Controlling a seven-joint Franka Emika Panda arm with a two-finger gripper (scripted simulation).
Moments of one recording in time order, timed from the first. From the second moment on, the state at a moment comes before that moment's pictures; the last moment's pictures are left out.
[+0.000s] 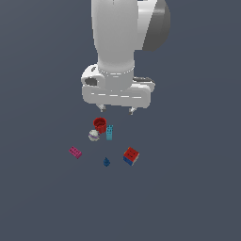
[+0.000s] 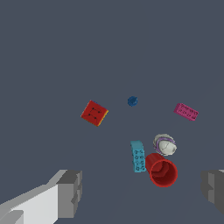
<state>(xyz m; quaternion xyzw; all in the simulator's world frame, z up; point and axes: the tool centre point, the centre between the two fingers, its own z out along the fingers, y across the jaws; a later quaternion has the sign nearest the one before) 0.015 -0.012 0.300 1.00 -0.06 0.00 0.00</state>
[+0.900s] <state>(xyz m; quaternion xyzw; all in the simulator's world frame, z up) 0.061 0.029 0.163 0.97 -0.24 0.00 0.00</state>
